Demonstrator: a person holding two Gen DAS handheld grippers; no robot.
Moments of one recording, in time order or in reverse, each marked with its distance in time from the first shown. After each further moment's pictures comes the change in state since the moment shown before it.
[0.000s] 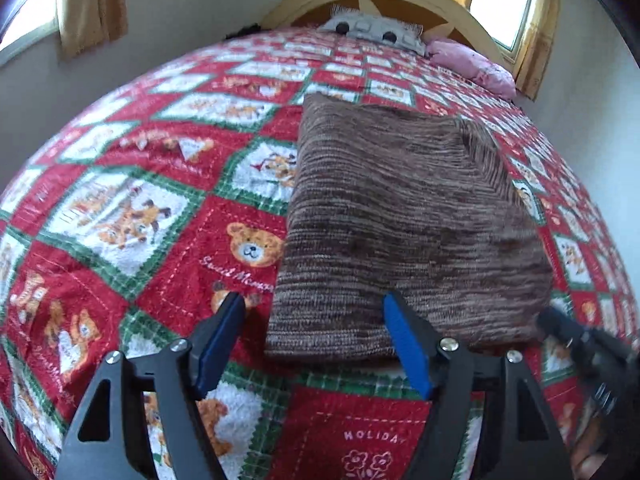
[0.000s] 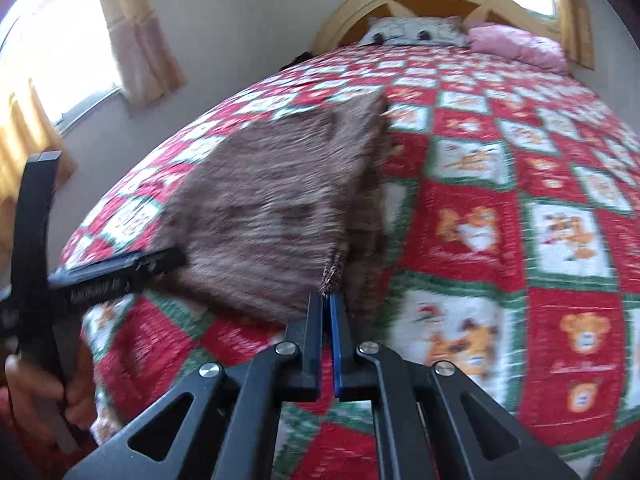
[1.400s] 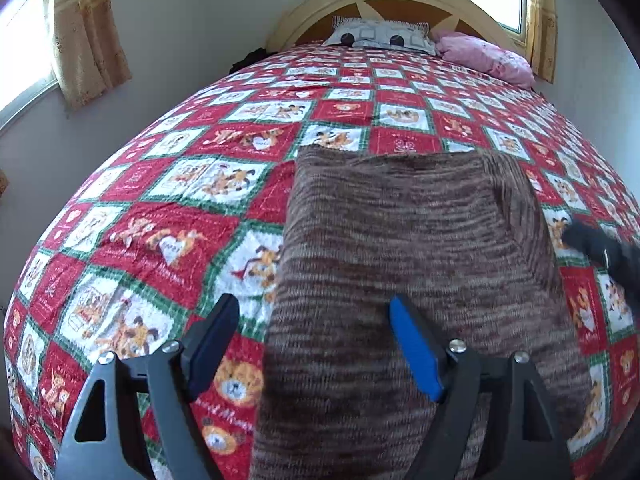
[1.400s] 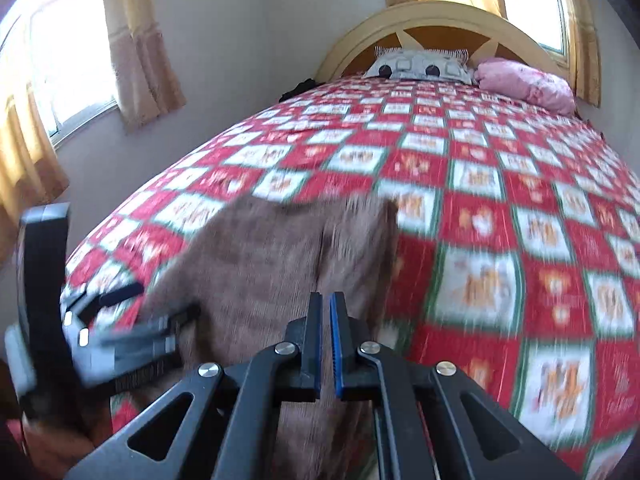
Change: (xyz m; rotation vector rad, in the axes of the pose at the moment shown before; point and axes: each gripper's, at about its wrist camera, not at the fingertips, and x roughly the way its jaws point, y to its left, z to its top) left arm 0.036 -0.030 0.067 0.088 -0.049 0.159; right arm 0.035 0.005 0.109 -0.066 -0.080 0.018
